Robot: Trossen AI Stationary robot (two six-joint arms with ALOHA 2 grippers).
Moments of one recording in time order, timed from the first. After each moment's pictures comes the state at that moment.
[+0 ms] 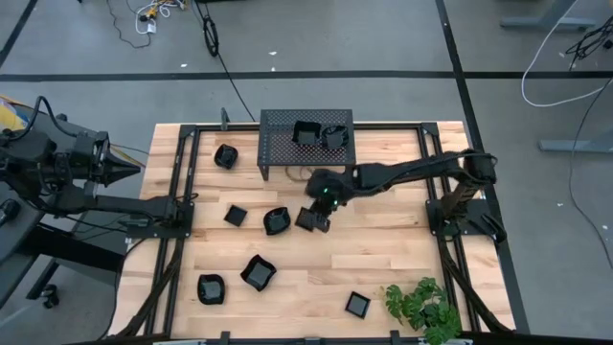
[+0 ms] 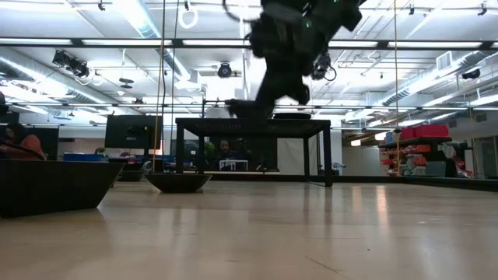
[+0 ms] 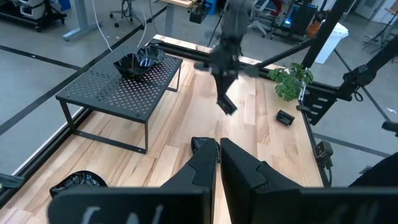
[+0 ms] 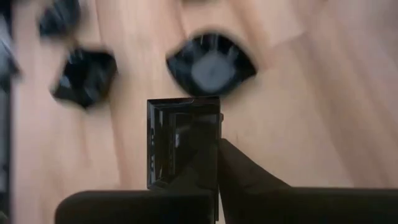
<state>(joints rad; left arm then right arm) -0.02 0.39 1.52 -1.47 -0.14 -0.25 -0.02 1.74 1.29 -0.45 -0.12 0.37</state>
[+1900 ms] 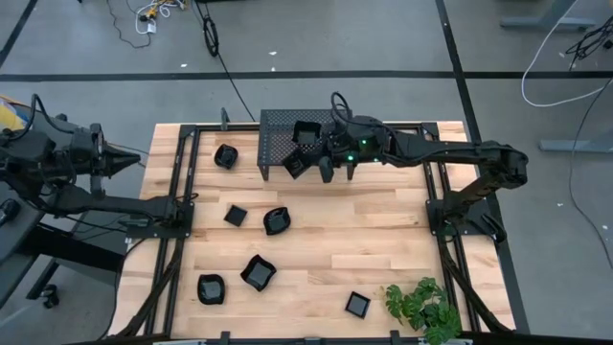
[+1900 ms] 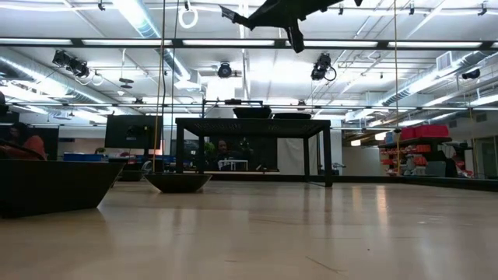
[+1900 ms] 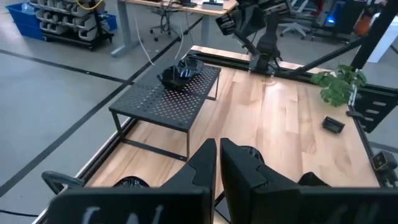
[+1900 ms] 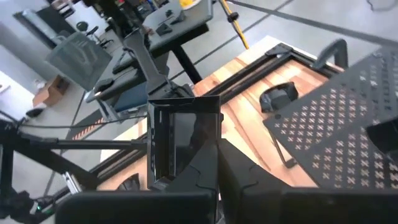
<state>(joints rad) -0.02 0.39 1.52 -1.47 -0.30 -0.17 -0.18 1.48 1.29 -0.13 -0.09 0.50</state>
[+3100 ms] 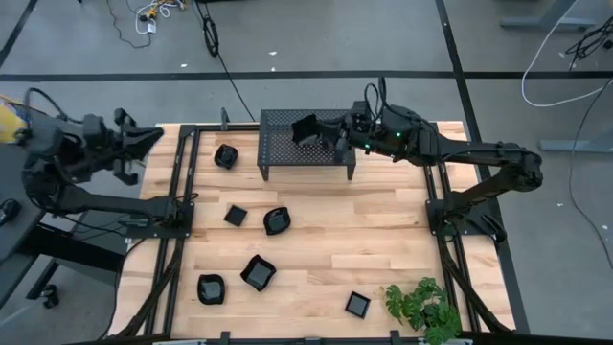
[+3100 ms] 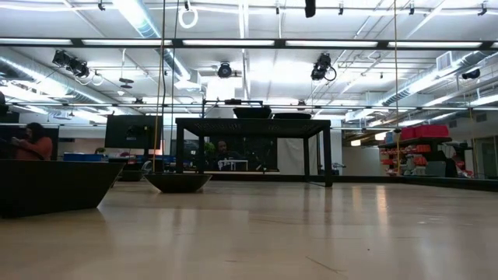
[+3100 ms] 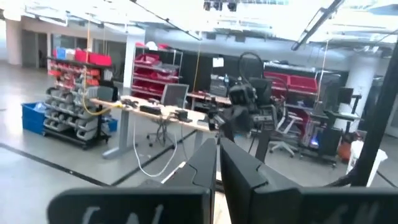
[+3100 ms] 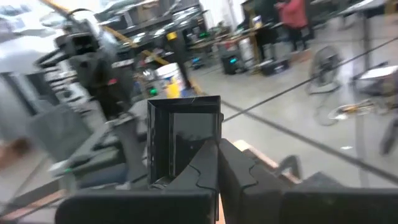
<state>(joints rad) -0.02 0.40 1.17 -0.57 -0.37 -0.11 -0.17 1.36 1.29 0.06 0.17 0.31</state>
